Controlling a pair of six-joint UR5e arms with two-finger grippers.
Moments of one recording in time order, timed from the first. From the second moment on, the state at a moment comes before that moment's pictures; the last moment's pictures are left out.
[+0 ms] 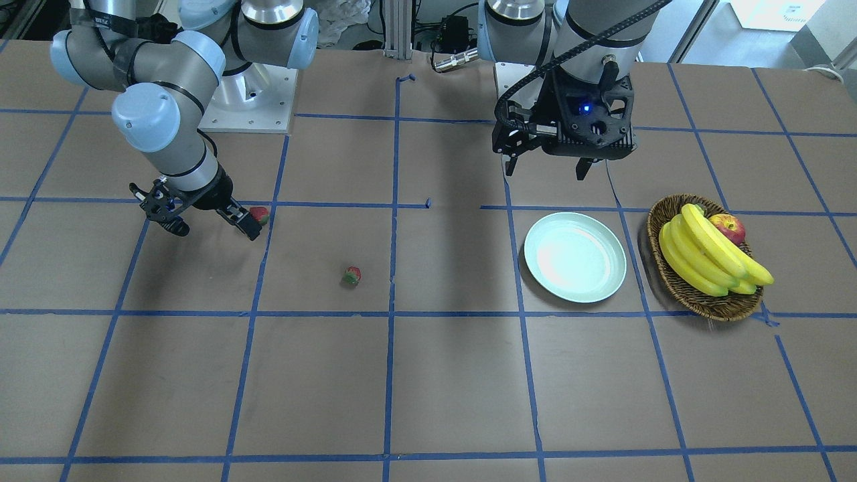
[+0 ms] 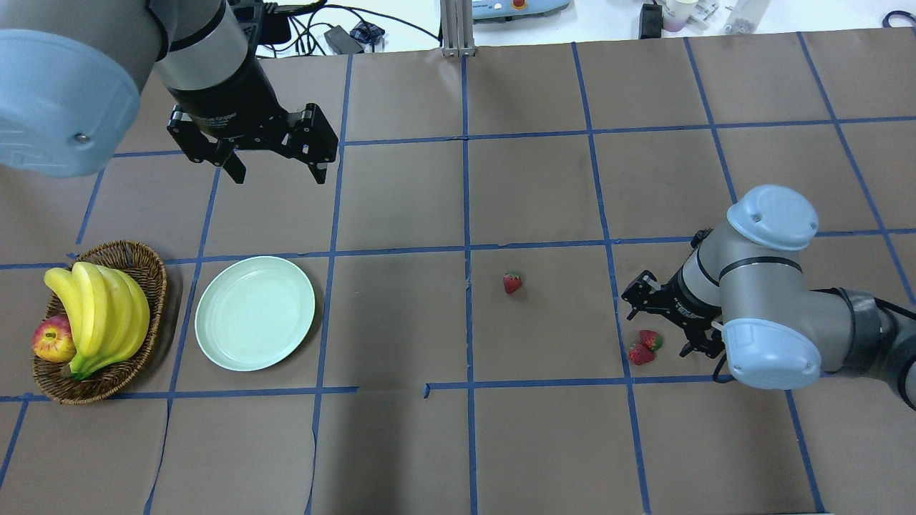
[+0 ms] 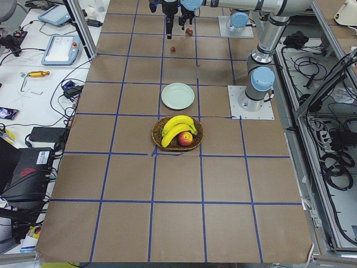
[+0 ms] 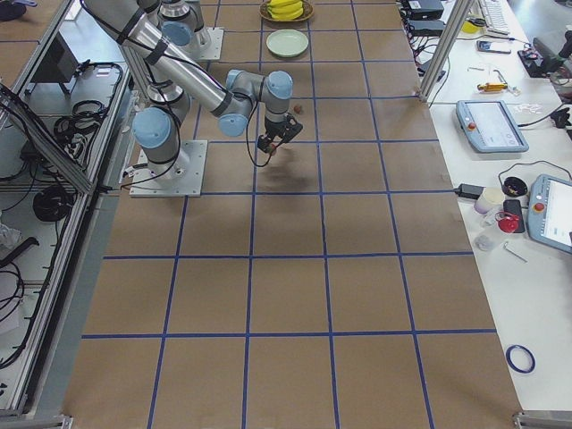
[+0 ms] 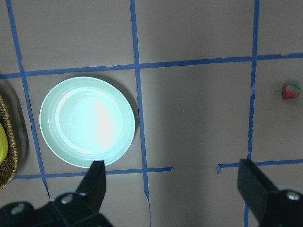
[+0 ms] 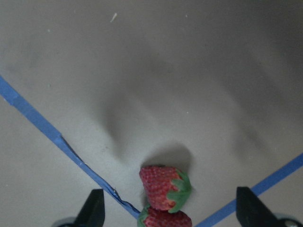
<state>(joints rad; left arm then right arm) -1.67 -1.59 -1.54 -1.57 1.58 -0.05 1.37 -1.53 2.35 -2.27 -1.49 0.51</state>
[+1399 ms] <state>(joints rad) -1.67 -1.59 -1.54 -1.57 1.58 -0.05 1.40 -1.50 2.20 -2.31 -1.49 0.49</state>
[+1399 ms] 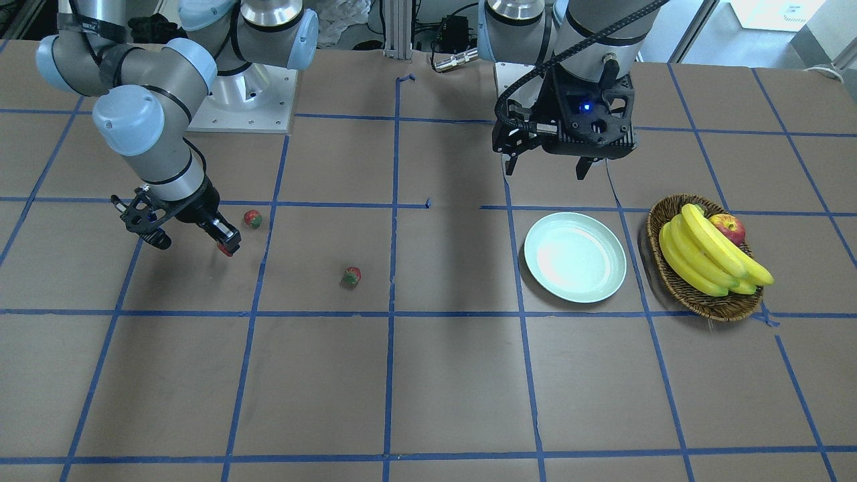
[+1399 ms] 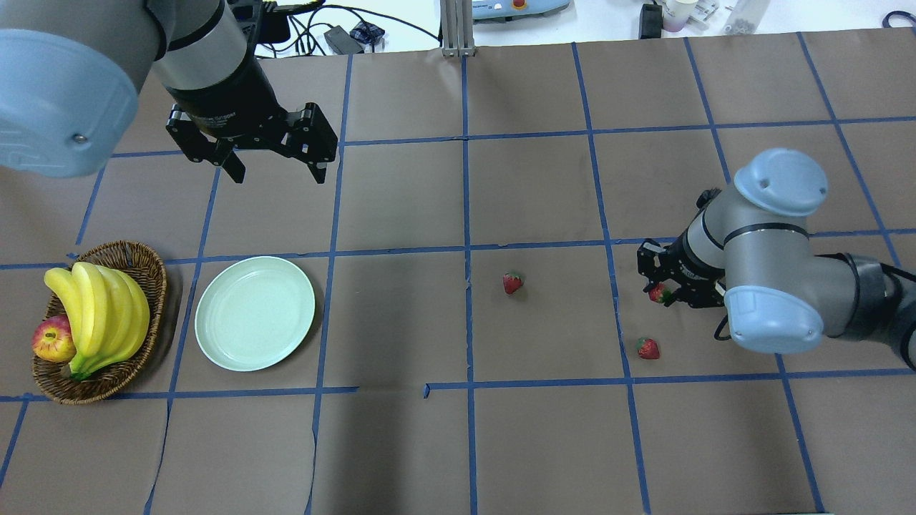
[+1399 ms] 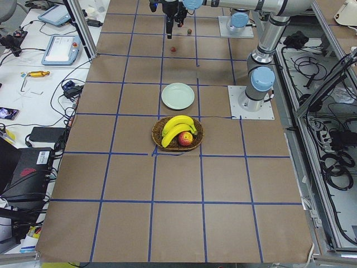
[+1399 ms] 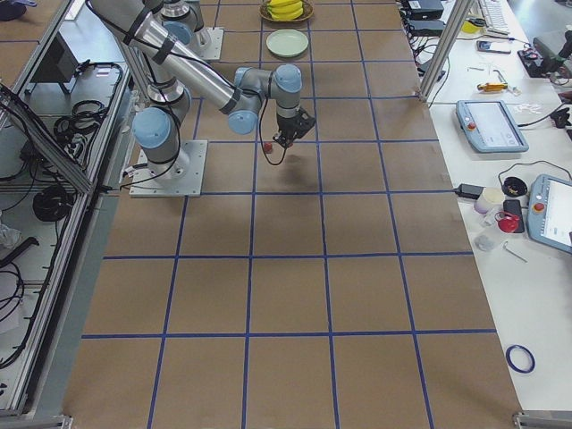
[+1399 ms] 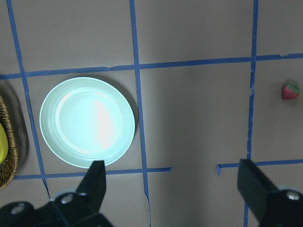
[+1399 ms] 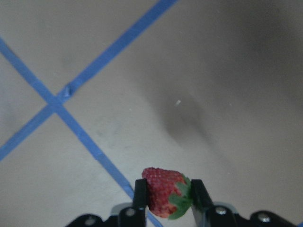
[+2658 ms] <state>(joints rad) -1.67 -1.59 -1.54 -1.57 1.58 -0.05 2.00 -1.21 2.03 -2.66 -1.31 0.44</state>
